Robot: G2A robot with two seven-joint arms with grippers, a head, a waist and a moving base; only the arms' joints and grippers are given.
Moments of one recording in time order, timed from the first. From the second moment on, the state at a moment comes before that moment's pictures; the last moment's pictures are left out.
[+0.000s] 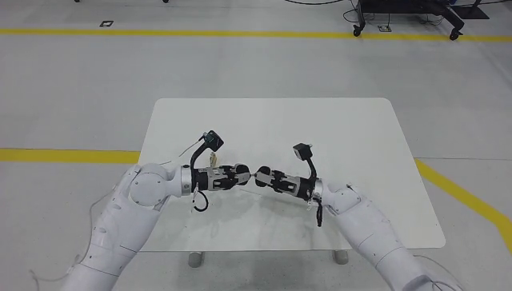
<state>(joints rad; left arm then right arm) 1.15 -1.11 -1.12 -1.45 0.13 -0.63 -0.97 -1.14 -1.31 0.98 -0.99 0.15 -1.01 0.74</state>
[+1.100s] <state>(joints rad) 1.19 -1.11 -1.06 -1.48 1.08 -0.14 -0.44 -1.19 -1.28 1.14 -1.02 -0.15 -0.94 0.26</state>
